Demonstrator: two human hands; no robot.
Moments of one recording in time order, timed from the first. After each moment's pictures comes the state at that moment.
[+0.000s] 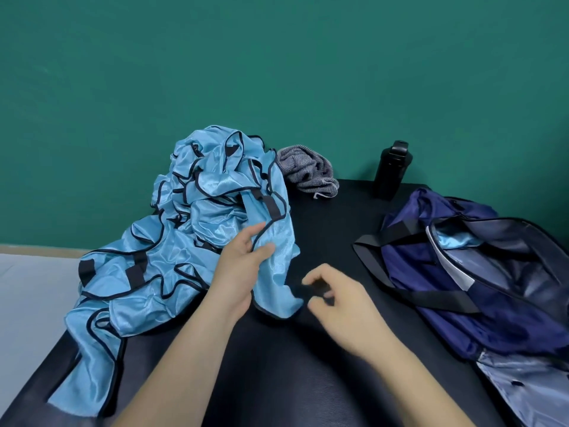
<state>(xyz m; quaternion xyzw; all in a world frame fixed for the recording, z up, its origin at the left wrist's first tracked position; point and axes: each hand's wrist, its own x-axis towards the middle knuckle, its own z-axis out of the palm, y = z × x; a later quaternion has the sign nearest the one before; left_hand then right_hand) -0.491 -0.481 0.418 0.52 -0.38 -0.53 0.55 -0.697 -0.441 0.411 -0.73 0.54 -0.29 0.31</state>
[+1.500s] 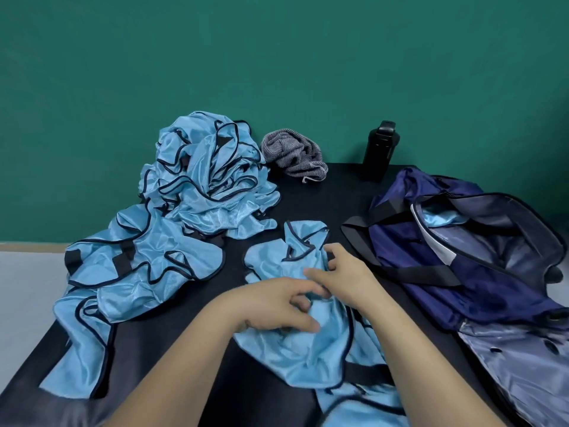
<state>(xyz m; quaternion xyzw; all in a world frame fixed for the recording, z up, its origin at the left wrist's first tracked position) -0.529 -0.449 0.403 0.45 -0.68 -0.57 0.06 -0.728 -0.483 0.387 -0.63 0.67 -0.19 0.34</state>
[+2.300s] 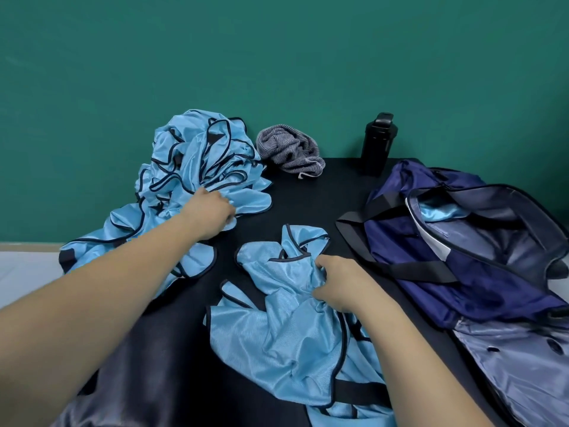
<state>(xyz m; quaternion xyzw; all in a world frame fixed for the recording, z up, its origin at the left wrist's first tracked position) -0.424 -0.614 0.397 0.58 -0.78 0.16 -0.17 -0.743 -0.484 0.380 -0.71 0.65 -0.06 0.26</state>
